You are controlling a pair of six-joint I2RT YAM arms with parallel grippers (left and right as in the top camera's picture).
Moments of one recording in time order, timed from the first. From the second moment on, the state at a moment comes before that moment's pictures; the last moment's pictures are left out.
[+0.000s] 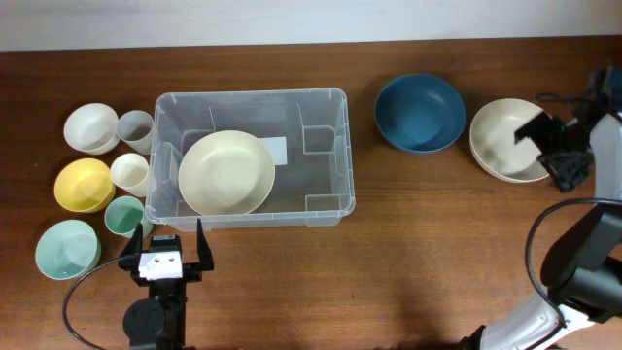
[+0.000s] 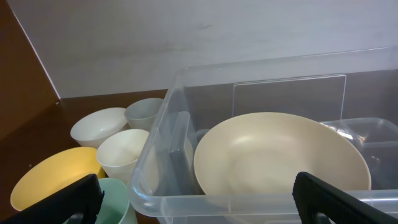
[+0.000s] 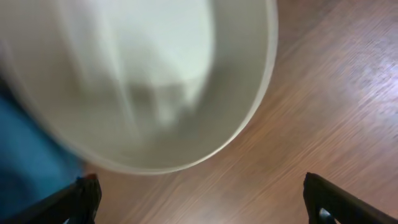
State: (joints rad) left arm 0.08 0.01 0.01 -0.08 -0.02 0.11; right arm -0.47 1.94 1.64 -1.10 -0.10 0.53
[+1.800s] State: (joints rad) left arm 0.08 0.01 0.01 -0.08 -0.02 0.11; right arm -0.70 2.03 1.47 -0.76 -0.29 0.54
